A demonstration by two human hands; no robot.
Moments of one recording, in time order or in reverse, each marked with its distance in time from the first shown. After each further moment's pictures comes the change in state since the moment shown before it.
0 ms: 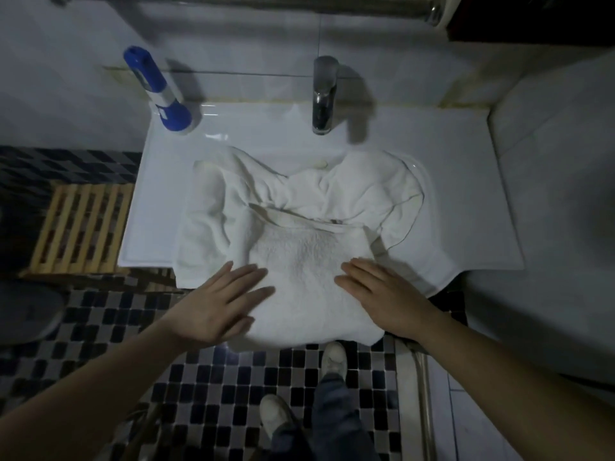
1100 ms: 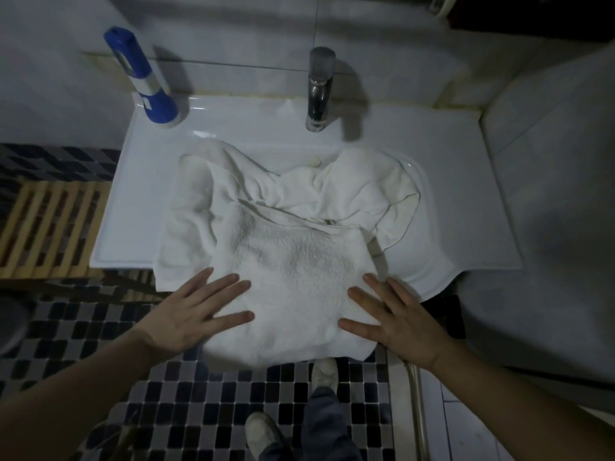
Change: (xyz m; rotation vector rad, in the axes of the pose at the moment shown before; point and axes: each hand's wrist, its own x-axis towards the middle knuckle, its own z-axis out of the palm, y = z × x) left_hand -0.024 -0.025 0.039 0.420 0.078 0.165; right_hand -0.047 0.000 0.033 -0.424 0.198 -0.165
